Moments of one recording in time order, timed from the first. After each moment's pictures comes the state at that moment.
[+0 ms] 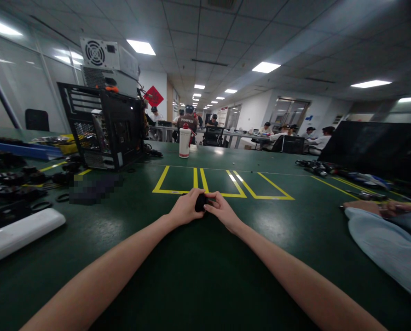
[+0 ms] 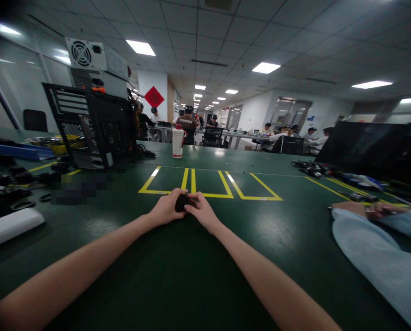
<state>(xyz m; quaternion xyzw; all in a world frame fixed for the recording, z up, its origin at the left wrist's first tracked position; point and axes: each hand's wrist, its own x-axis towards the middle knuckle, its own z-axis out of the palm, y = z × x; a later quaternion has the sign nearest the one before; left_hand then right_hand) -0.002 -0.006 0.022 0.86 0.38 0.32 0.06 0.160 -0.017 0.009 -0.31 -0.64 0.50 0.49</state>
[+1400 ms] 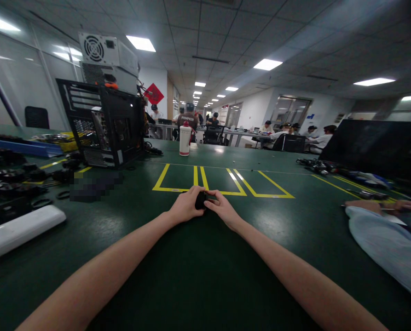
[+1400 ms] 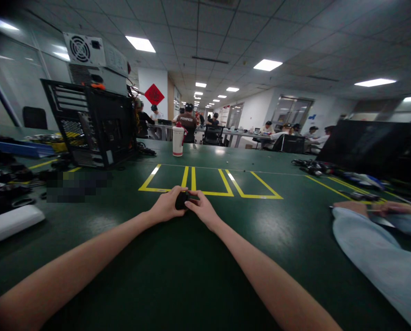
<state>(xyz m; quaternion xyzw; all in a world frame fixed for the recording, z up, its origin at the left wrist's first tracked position) -0.002 -0.002 0.020 0.87 0.37 0.33 0.04 0.161 -0.015 0.010 -0.34 -0.64 0.50 0.48</state>
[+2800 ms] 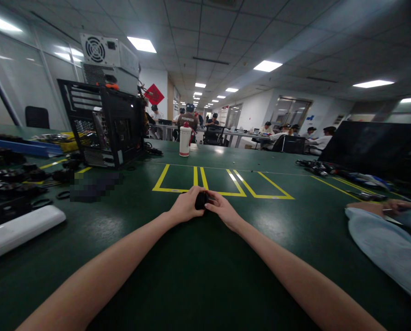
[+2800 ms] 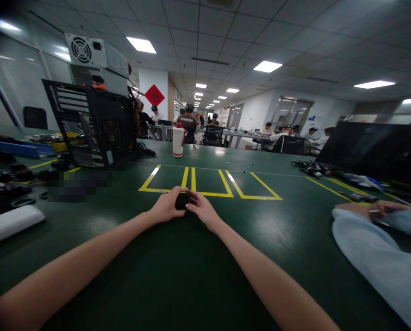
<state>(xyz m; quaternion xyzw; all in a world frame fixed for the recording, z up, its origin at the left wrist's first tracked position) -0.002 -0.004 0.023 0.86 0.37 0.33 0.07 0.162 -0.012 0.009 -0.32 -0.63 0.52 0.48</state>
